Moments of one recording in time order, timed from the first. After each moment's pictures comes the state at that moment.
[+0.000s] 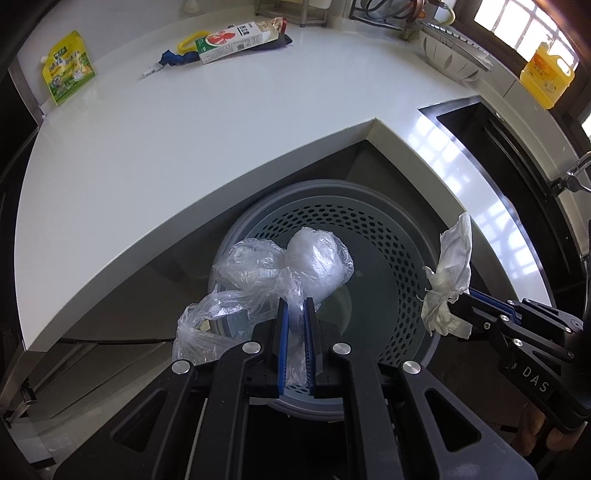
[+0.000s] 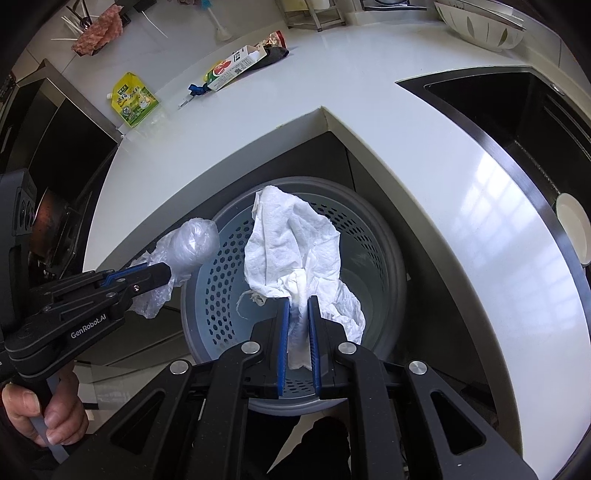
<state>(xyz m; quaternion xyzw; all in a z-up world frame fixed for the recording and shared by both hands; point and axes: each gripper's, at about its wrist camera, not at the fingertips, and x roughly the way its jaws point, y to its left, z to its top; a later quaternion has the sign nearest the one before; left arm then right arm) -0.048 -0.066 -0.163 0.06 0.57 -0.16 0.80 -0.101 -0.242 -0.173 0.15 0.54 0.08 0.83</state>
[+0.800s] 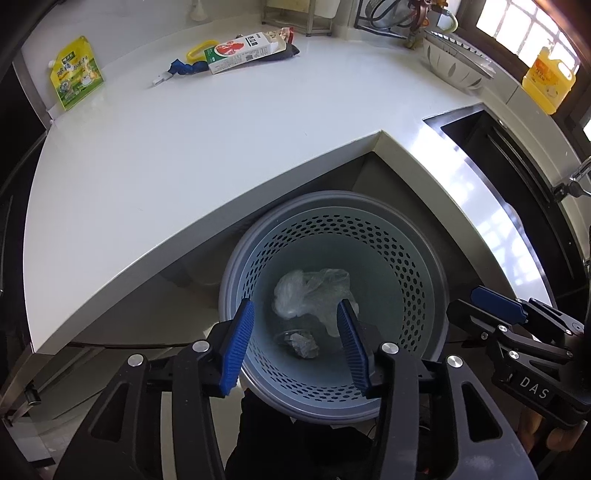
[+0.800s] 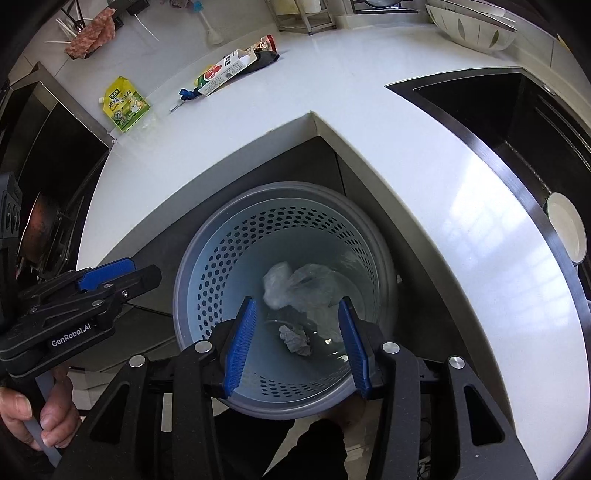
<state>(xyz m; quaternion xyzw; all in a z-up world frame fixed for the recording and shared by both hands) -0.045 -0.059 -0.152 0.06 0.55 -0.15 0.82 -0.103 -0.245 -0.173 0.15 0.53 0.06 0.83</state>
